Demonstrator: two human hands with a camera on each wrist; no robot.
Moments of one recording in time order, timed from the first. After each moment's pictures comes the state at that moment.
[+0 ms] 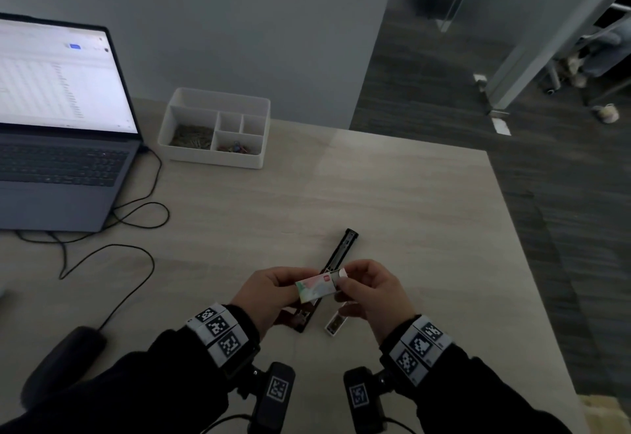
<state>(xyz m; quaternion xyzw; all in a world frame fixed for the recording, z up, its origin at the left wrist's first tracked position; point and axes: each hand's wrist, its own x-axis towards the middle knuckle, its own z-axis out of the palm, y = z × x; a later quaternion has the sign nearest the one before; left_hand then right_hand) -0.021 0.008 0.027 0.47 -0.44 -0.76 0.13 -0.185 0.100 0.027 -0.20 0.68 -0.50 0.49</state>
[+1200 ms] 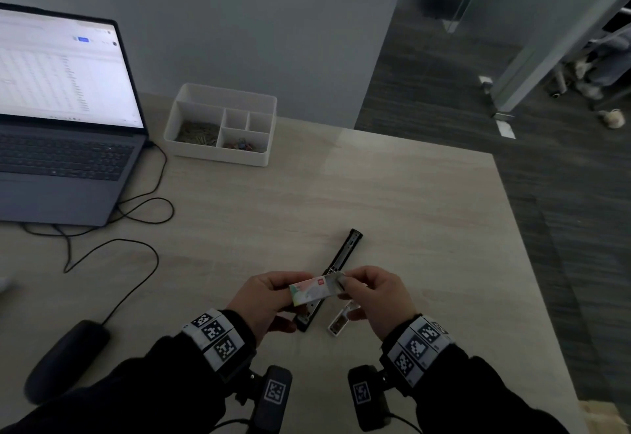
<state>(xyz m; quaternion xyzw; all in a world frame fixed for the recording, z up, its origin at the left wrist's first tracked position) -0.008 0.009 0.018 0.49 -0.40 -0.76 0.13 -0.183 0.096 0.026 -0.25 0.76 -0.42 0.43</state>
